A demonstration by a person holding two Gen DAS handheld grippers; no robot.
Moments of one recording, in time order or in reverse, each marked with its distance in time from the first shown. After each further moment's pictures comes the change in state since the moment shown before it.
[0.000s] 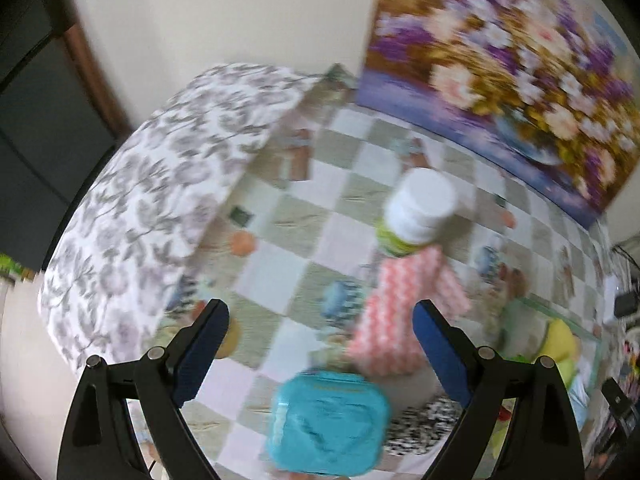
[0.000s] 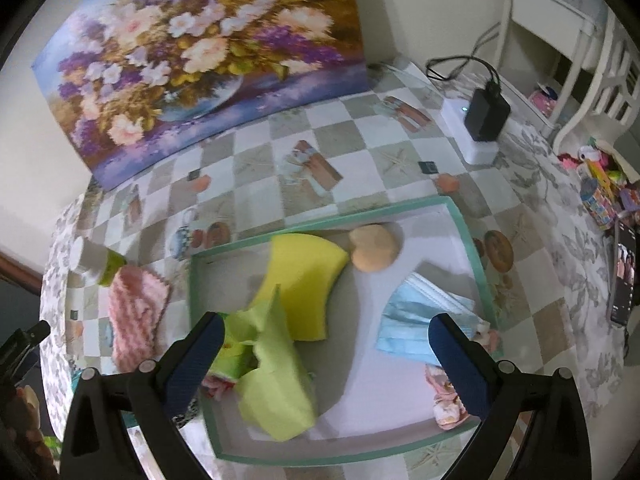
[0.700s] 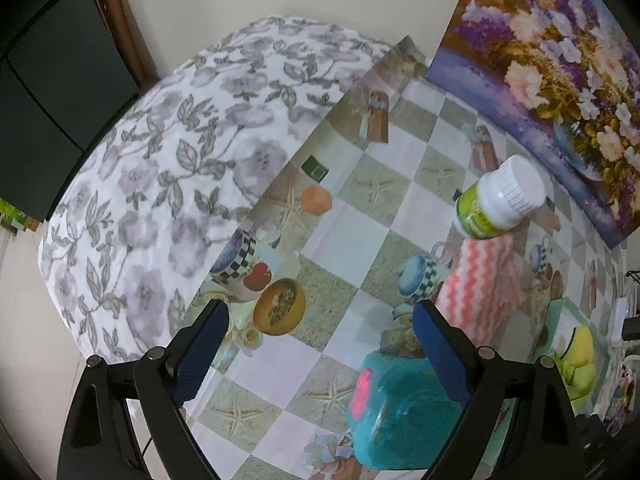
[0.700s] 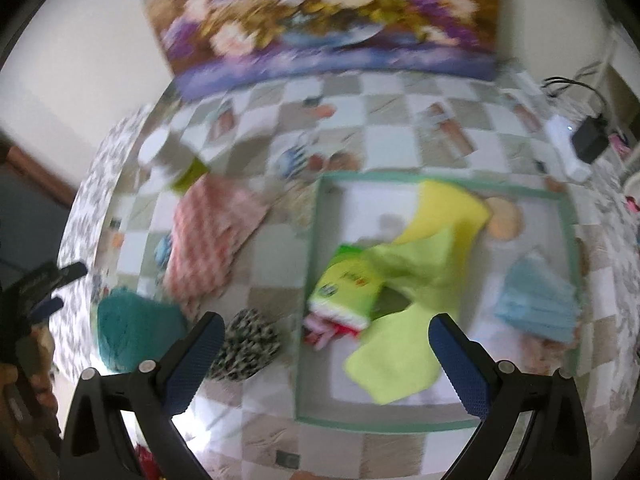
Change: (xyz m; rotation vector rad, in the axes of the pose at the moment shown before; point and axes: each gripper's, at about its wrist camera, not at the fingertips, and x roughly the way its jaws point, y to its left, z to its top) left arm 0.032 0.066 -0.017 -0.113 0.114 0.016; right arm 0.017 0.109 -0.050 -0.257 0.118 0.115
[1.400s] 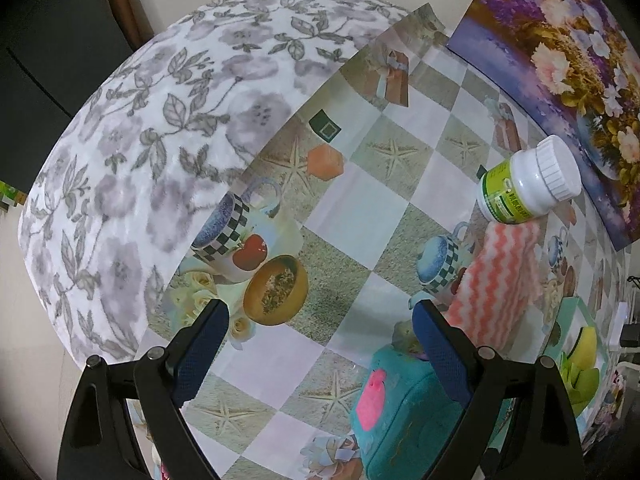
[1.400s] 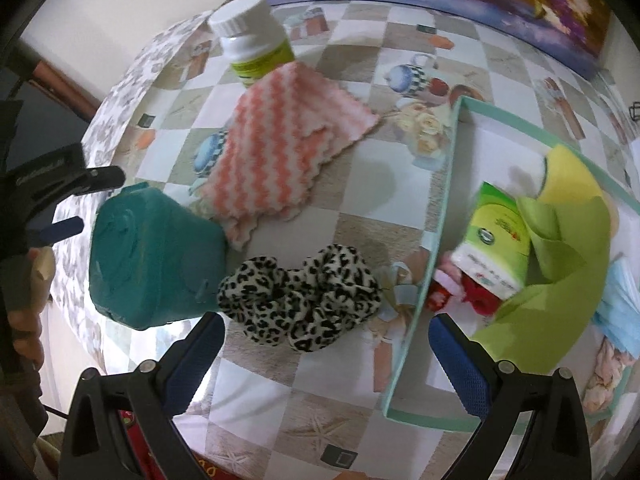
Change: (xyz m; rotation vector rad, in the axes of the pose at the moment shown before) left arm 0.037 0.009 0.000 -0.043 0.103 -0.027; right arm 0.063 0.068 -0.029 -0.196 0.159 0.072
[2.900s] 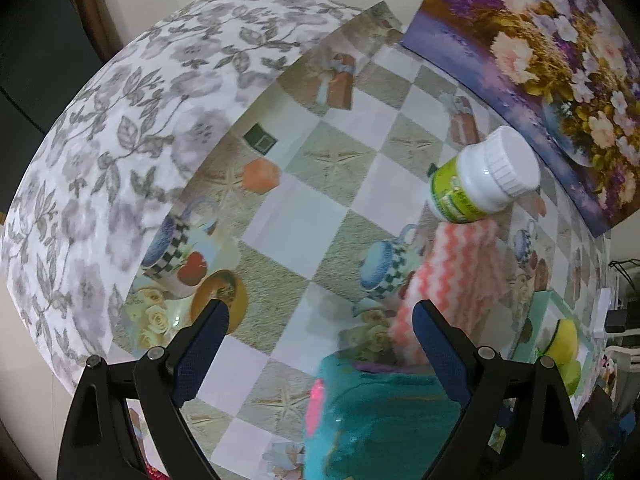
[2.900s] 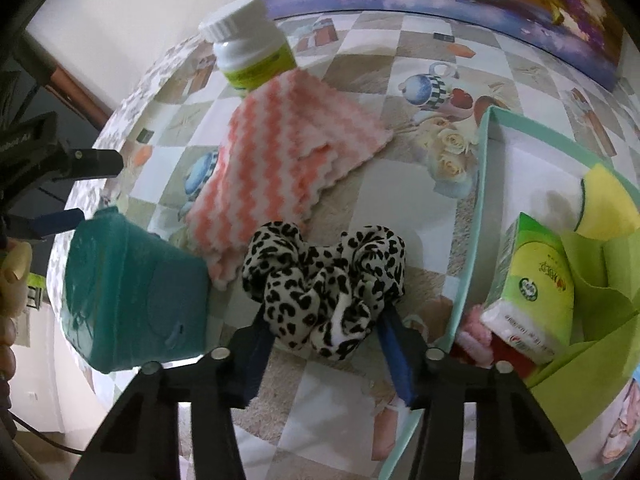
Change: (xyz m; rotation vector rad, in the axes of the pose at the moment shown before) left arm -0.001 -0.035 0.004 0.072 -0.013 -0.085; right arm 0.041 -0.017 0.022 -0.012 -0.102 0.073
